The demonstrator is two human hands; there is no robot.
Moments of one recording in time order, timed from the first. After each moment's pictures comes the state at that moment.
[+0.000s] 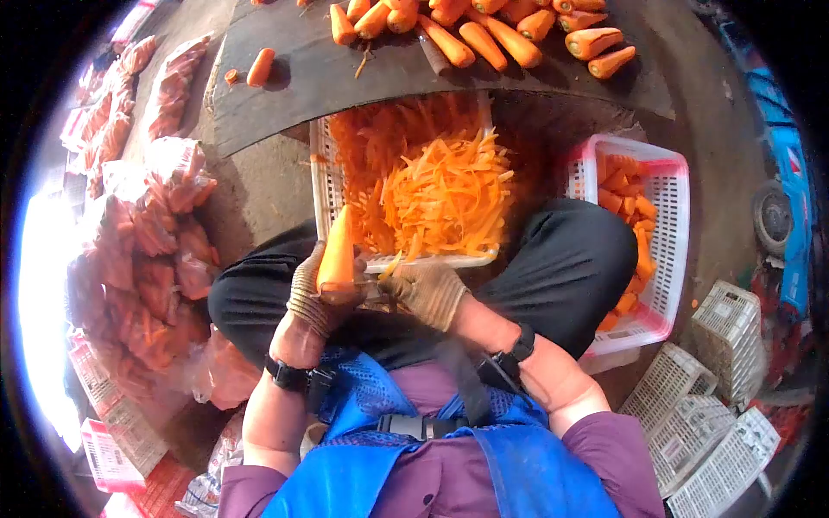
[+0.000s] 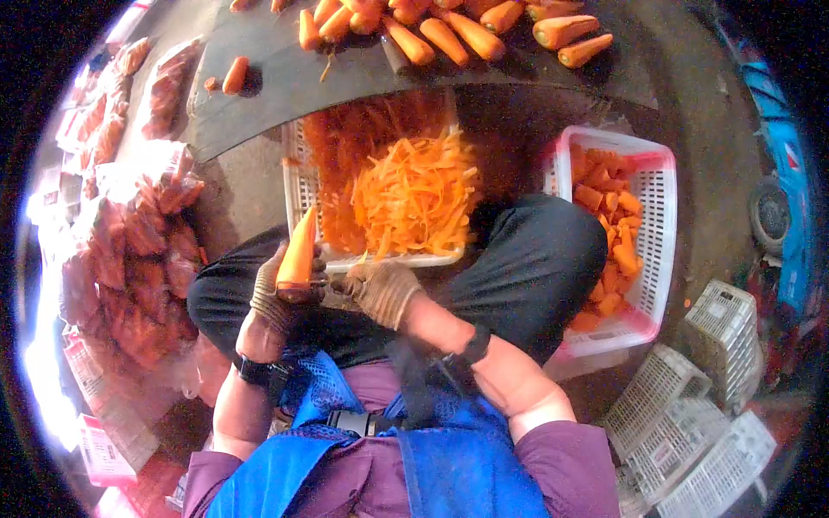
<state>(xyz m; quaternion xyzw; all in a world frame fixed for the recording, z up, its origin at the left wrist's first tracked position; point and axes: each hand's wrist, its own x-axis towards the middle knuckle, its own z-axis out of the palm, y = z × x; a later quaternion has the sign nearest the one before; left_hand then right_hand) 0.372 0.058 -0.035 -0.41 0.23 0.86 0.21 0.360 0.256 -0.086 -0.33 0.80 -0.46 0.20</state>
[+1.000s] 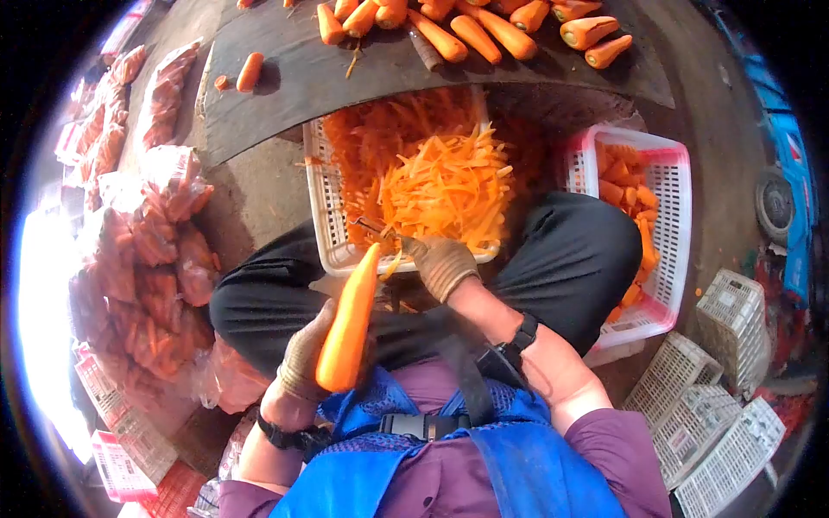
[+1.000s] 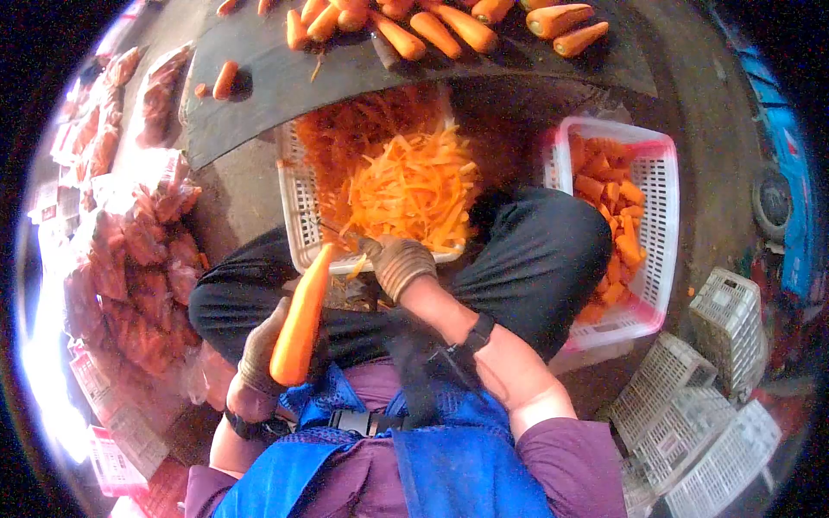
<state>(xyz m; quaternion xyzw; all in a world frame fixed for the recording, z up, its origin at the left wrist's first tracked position) 0.406 0.089 0.056 -0.49 0.31 0.77 0.28 0.334 0.259 -0.093 -0.04 0.87 -0.39 0.30</state>
